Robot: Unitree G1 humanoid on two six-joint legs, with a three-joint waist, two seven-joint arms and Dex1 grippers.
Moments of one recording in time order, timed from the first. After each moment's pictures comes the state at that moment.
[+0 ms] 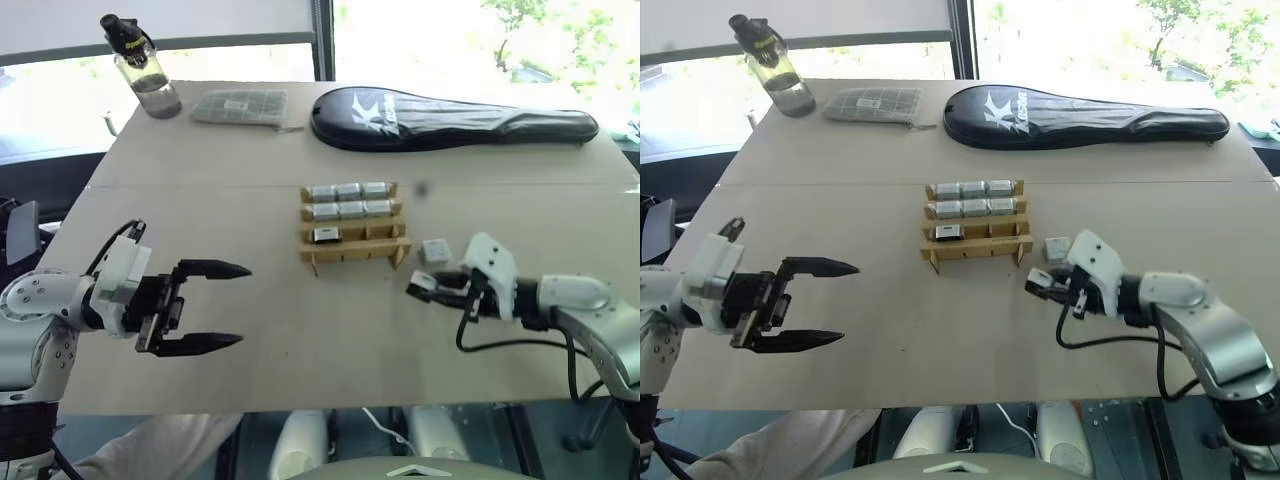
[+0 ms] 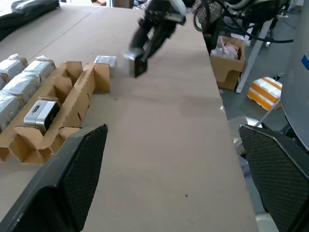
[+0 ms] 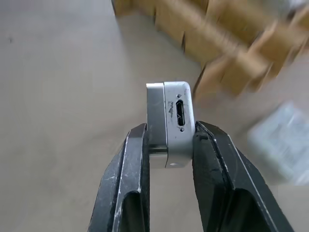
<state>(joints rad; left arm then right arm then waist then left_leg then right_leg) -0.02 0.96 0.32 -0.12 -0.73 0.20 -1.61 -0.32 -0.71 0.08 -0.52 0.40 0.80 0.86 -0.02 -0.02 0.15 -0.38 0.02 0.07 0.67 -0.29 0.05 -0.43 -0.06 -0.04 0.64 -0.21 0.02</state>
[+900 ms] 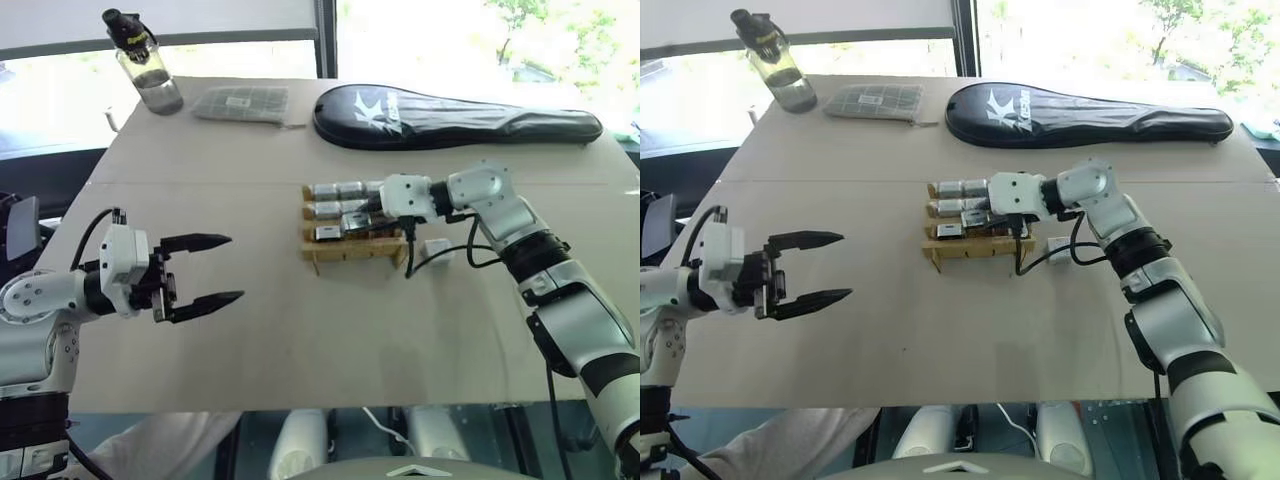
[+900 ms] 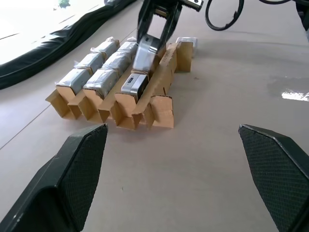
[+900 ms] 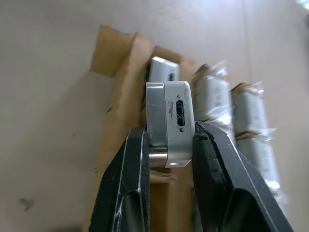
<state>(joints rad) -0.07 0.88 0.35 0.02 -0.58 0.04 -1.42 -1.02 -0.40 0.40 0.68 0.02 -0.30 1.28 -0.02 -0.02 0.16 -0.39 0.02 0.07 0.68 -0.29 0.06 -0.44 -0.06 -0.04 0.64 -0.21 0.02</state>
